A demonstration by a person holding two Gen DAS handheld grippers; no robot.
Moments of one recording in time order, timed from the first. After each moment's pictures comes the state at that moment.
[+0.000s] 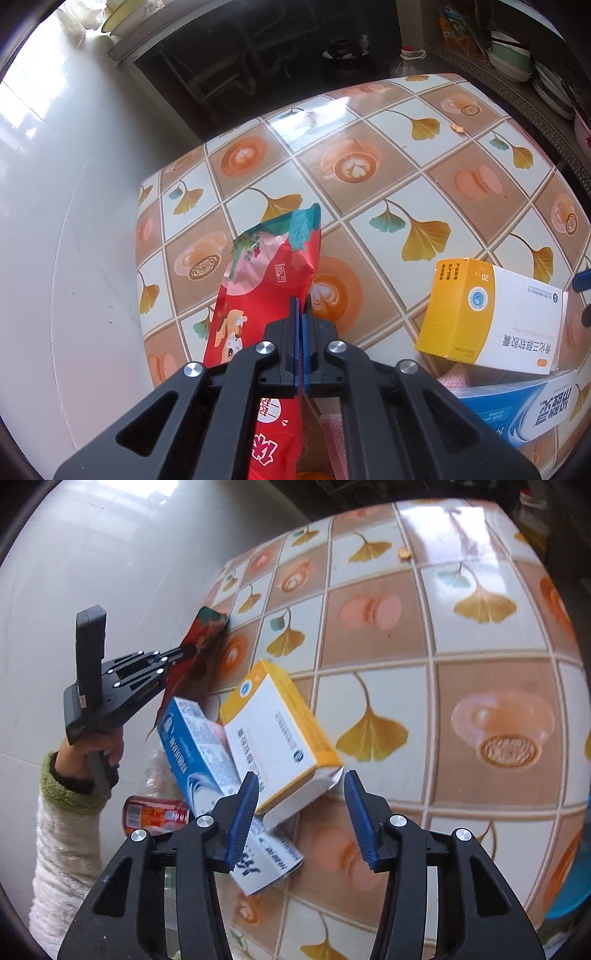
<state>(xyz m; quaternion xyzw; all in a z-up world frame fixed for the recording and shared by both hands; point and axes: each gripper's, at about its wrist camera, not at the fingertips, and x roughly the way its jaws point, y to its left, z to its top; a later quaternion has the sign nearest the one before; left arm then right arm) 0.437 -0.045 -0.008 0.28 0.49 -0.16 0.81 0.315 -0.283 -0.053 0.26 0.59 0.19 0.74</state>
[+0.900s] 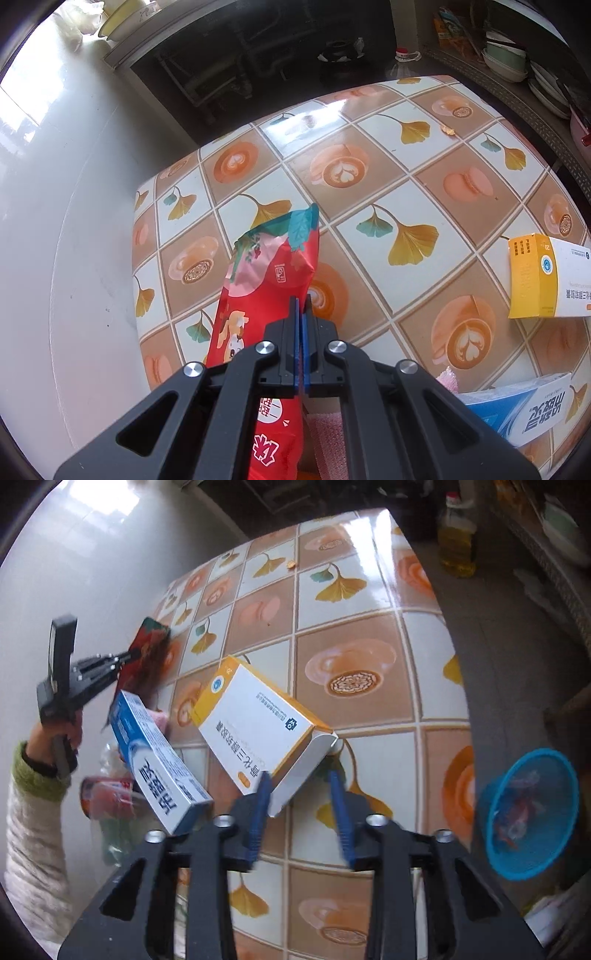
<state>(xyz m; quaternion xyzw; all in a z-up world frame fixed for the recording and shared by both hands) 0.432 -0.052 -0.006 0.28 0.48 -0.17 0.81 0.253 -0.320 -0.037 0.20 0.58 0.07 0.79</state>
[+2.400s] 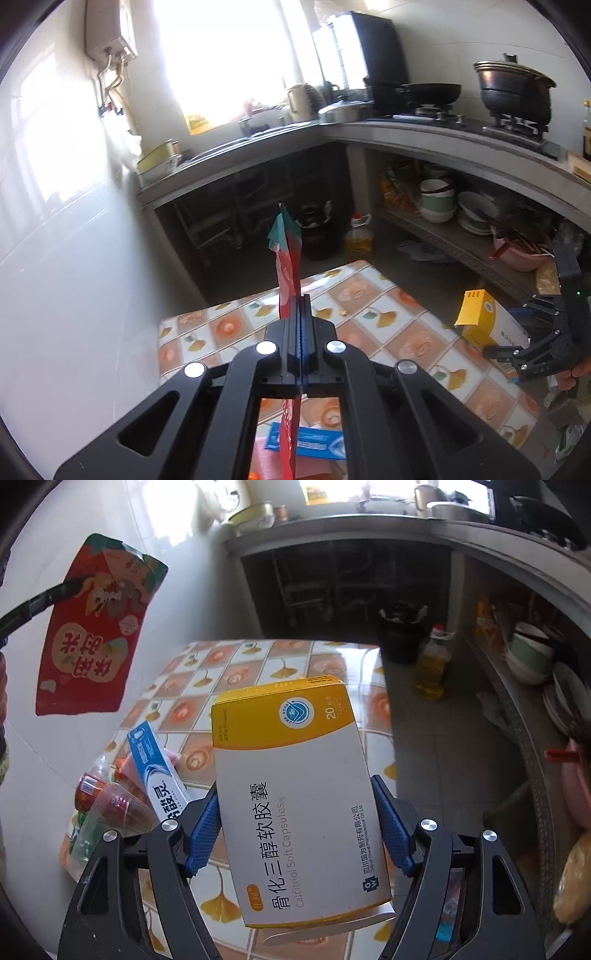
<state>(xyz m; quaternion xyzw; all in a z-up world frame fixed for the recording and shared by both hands) 0.257 -0.097 0.206 0.19 0.23 -0.28 0.91 0.179 -0.335 0.049 0.10 0.40 0.02 0.91</state>
